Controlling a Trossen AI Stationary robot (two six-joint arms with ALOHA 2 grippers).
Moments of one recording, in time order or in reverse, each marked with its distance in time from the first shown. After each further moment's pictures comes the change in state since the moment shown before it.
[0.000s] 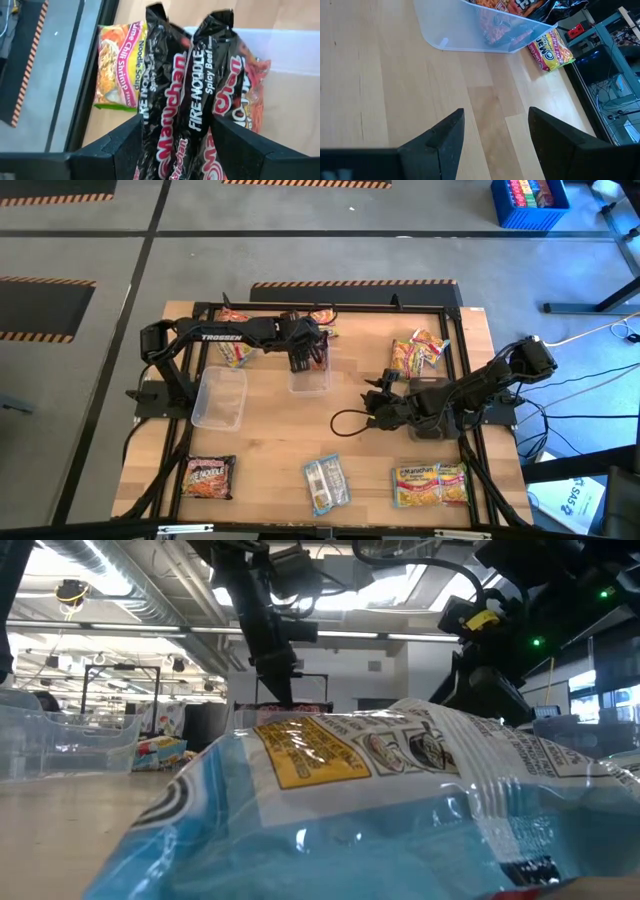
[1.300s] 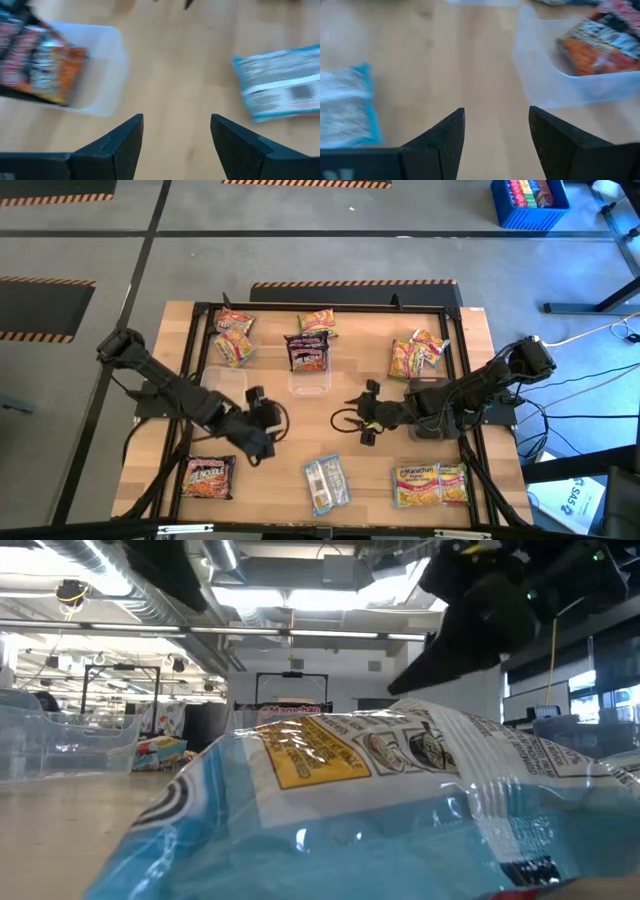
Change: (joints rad) left arm -0.835 -0.320 -0.209 -0.073 -0.209 -0.793; right arm 0.002 0.015 0.030 0.298 -0.419 0.079
